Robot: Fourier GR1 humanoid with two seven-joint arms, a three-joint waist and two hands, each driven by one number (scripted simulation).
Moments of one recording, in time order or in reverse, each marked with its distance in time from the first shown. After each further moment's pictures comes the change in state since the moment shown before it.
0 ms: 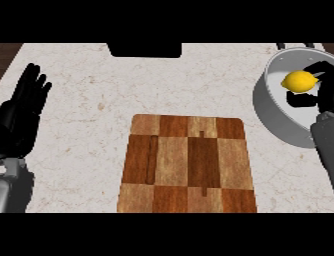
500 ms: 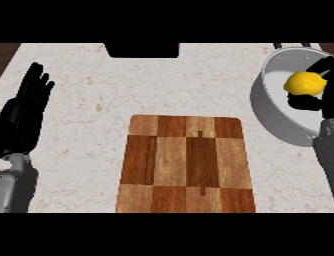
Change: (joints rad) left arm -0.023 0.003 -0.002 0.056 -0.009 0.010 -0.026; right arm 0.167 0.004 0.138 -0.509 0.125 0.101 0.241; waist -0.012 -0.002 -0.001
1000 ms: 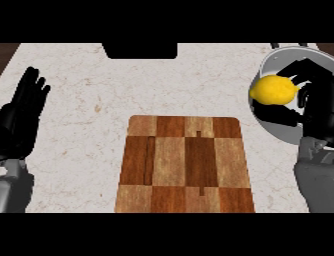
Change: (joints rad) left arm 0.037 0.005 0.004 -0.028 0.012 -0.001 -0.002; right arm 0.068 0.158 0.108 -0.416 -0.166 0.124 0.168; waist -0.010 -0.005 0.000
